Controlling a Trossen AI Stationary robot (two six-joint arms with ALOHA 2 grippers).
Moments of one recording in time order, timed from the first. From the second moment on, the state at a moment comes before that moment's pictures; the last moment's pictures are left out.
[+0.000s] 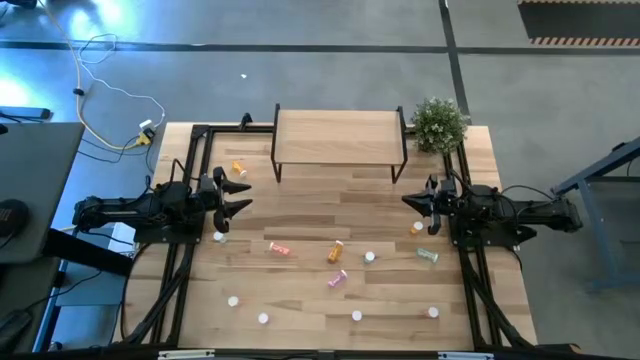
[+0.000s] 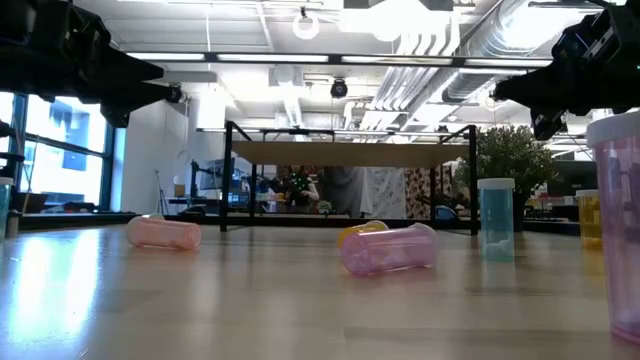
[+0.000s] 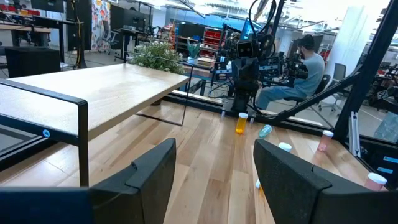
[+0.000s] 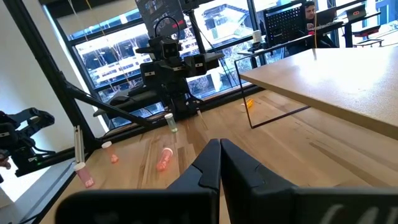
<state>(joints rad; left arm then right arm) 0.15 0.01 0.03 0.00 -0.18 -0.16 -0.01 0.01 0.01 0.03 0.14 0.29</state>
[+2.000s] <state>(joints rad) 0.15 0.56 0.82 -0.90 0.18 -0.50 -0.01 0.01 0.01 0.03 0.14 0.29</state>
